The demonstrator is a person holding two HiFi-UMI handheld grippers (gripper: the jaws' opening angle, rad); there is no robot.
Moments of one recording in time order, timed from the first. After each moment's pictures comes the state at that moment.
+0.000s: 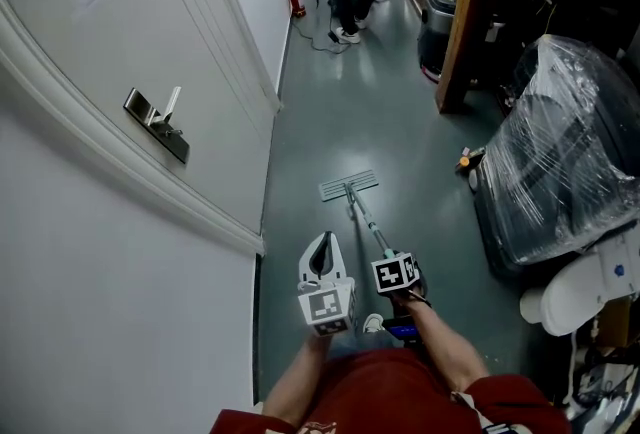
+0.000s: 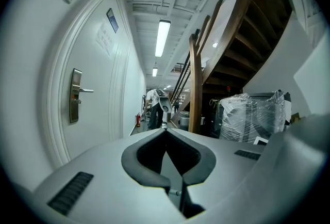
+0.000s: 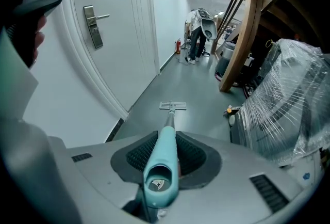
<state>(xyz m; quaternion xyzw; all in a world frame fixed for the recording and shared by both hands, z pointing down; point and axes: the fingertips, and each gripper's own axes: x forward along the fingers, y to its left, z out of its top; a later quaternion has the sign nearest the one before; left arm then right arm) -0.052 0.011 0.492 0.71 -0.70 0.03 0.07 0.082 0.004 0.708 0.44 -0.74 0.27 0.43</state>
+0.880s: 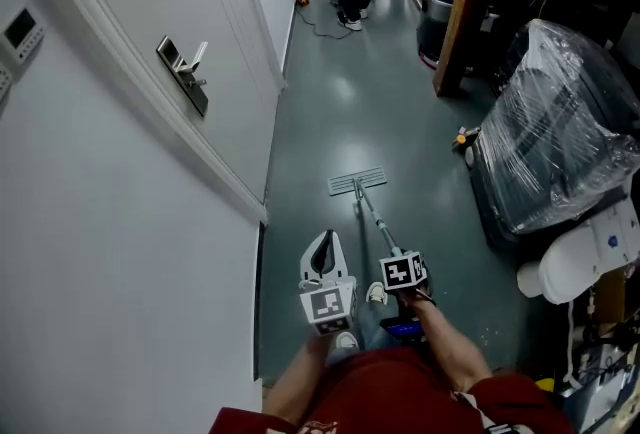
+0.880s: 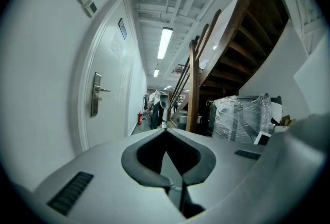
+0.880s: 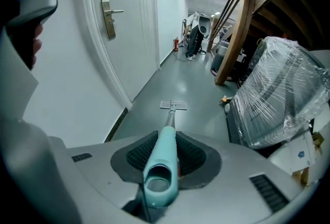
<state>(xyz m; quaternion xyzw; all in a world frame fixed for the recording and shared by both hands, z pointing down) -0.084 0.213 0.503 0.70 -0.71 0.04 0.08 0.076 0.200 0.708 0.45 -0.72 0.27 0.44</state>
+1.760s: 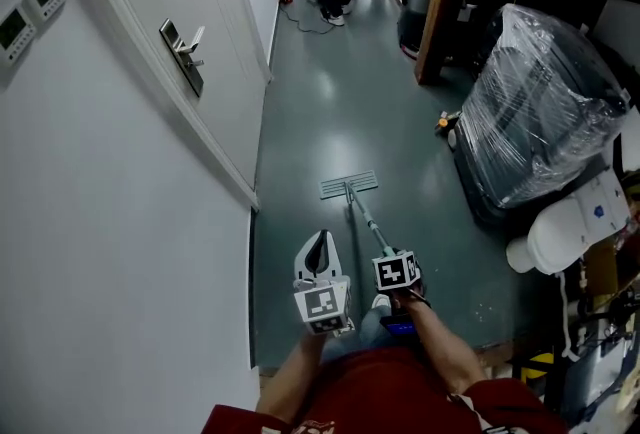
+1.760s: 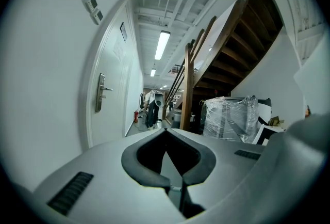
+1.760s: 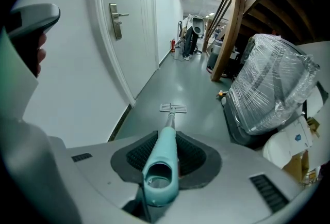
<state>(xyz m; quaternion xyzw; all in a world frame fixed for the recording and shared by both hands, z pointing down) -0.067 0.340 0.502 0.72 -0.69 0.02 0.09 0.087 0.337 0.696 0.47 -0.72 0.28 0.43</state>
